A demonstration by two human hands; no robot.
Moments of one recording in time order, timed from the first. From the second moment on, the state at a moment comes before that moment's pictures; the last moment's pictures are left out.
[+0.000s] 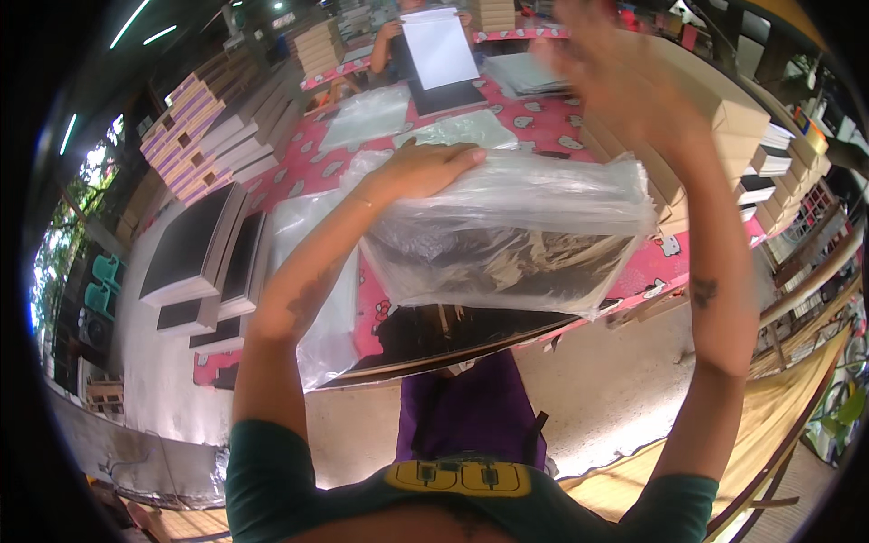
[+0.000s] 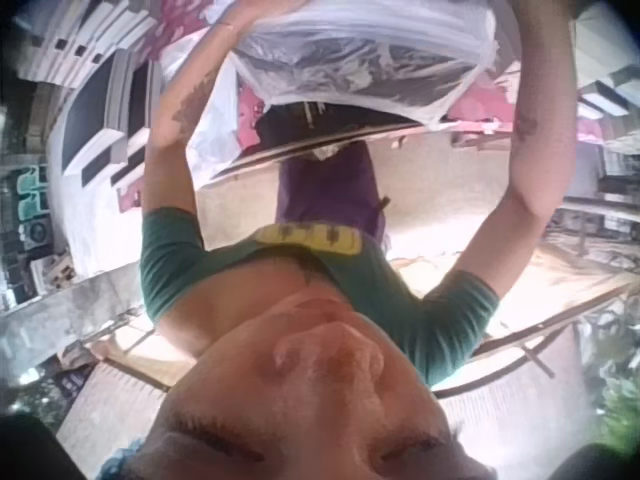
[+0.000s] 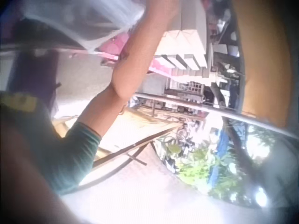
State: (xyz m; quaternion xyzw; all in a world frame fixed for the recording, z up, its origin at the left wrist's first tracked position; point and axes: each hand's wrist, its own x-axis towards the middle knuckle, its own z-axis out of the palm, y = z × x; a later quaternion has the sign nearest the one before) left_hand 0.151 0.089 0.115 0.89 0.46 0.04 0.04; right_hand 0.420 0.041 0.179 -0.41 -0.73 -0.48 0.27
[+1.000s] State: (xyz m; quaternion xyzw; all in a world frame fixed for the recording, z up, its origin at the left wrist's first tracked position) left_hand 0.010 0.089 0.046 0.50 0.24 0.56 0.62; right_hand 0.493 -0.002 -0.119 -0.46 -0.53 0.32 0.64
